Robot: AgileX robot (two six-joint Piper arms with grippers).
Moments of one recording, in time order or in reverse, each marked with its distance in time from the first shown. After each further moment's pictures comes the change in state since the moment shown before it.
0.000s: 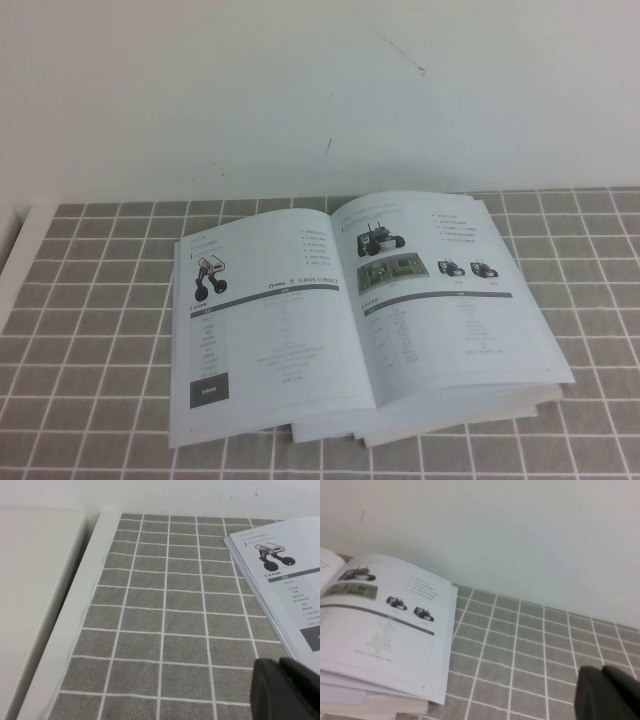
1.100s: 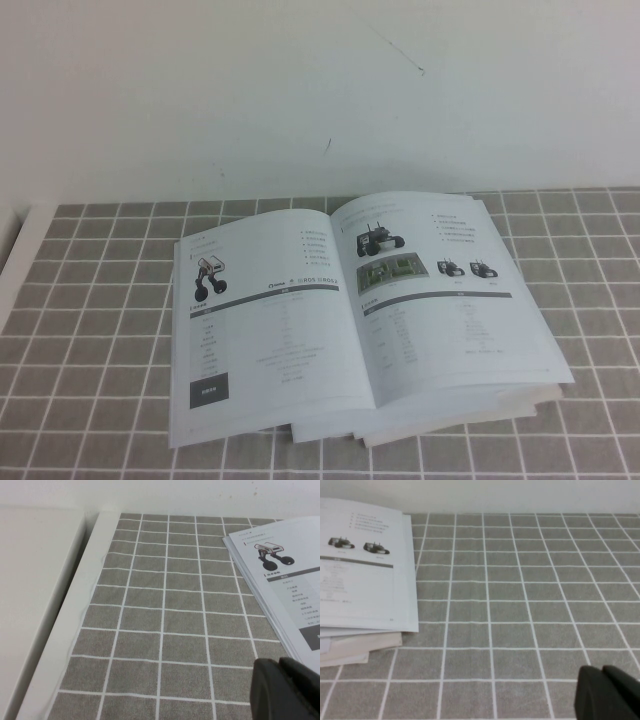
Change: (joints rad) right arm -0.070 -0.151 0.148 -0.417 0.126 0.618; left arm 0.000 0.000 0.000 0.000 0.004 0.000
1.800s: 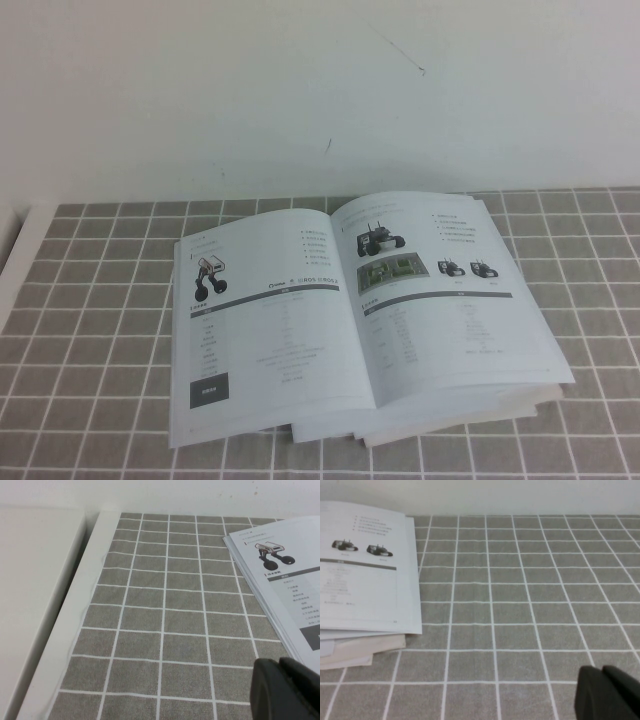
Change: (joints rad) right arm 0.000 0.000 0.002 0.016 -0.006 -0.011; left arm 0.000 0.000 0.000 0.000 0.000 0.000
